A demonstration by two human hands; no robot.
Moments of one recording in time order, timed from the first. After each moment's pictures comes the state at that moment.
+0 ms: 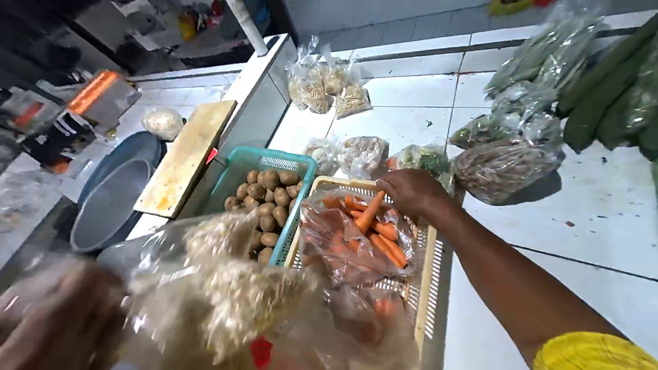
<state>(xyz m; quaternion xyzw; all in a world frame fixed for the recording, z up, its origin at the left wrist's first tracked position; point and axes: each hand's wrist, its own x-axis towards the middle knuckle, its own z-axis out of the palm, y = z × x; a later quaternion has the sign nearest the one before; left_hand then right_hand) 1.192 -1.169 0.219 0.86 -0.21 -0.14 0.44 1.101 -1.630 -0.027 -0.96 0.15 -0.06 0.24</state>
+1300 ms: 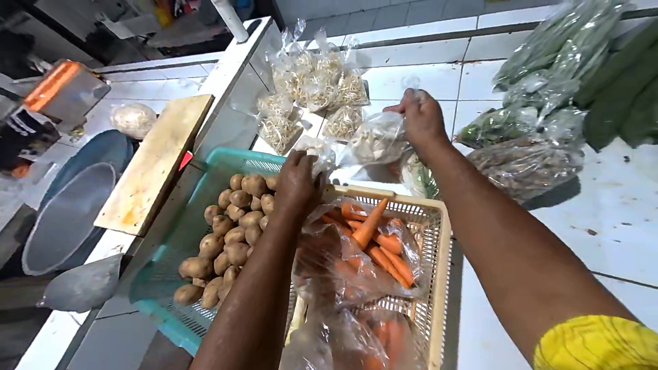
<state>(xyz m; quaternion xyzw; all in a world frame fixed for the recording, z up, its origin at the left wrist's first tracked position) 1.320 -1.451 0.005 0.88 -0.46 0.03 0.14 1.194 -1.721 -0.020 -0.74 0.27 -0.33 0.52</state>
